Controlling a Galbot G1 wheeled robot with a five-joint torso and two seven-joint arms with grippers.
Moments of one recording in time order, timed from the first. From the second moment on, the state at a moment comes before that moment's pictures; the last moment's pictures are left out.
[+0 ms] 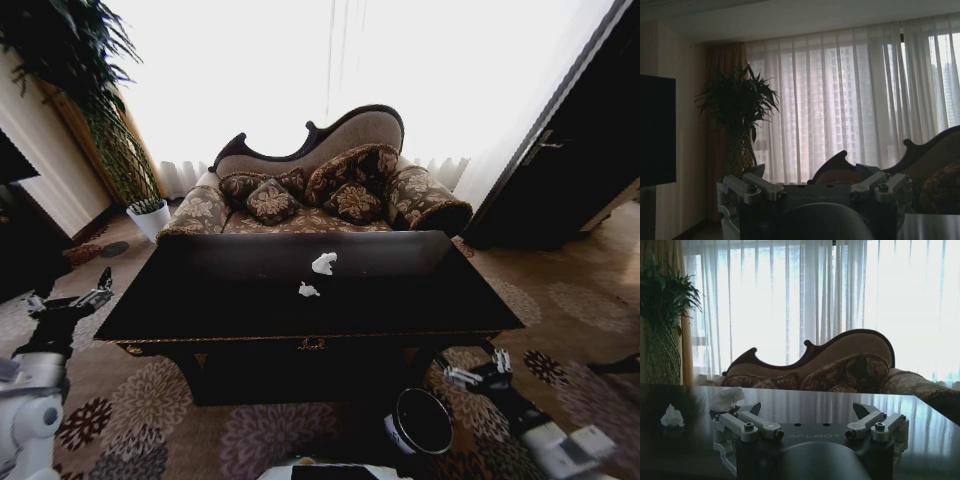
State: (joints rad) left arm 1.51 -1.25 -1.27 -2.16 -0.58 0.13 0.19; right arm -1.99 1.10 0.99 2.34 0.66 0.10 -0.17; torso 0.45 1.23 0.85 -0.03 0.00
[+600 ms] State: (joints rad) left arm 1.56 -1.25 -1.22 -2.31 -0.53 0.17 0.18; right arm -1.65 0.92 0.75 2.49 0.77 -0.16 0.13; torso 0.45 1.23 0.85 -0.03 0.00
